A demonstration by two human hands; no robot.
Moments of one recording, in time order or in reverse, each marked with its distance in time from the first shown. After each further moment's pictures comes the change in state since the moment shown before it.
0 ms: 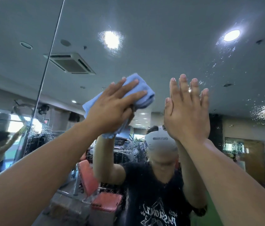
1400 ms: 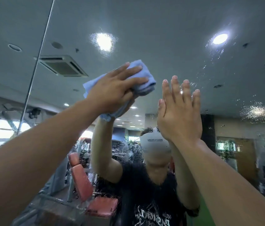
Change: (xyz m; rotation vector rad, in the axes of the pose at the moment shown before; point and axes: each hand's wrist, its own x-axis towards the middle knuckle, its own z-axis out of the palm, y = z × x) left_hand 0.058 -0.016 -0.005 0.006 -0.019 0.140; right_hand 0.000 0.001 0.002 -0.016 0.016 -0.005
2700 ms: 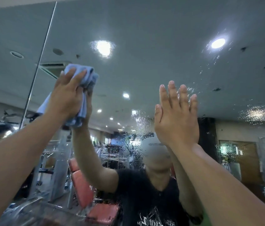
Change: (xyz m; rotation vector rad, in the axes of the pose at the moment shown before) left_hand -0.064 -0.084 -0.009 0.002 0.155 -0.573; right_hand 0.000 -0.003 -0.001 -0.025 -0.022 0.000
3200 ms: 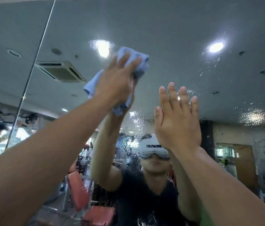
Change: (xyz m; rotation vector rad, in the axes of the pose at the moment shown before) left_hand 0.037 0.149 0.020 -0.026 0.017 0.247; right_hand 0.000 0.006 0.003 0.024 0.051 -0.022
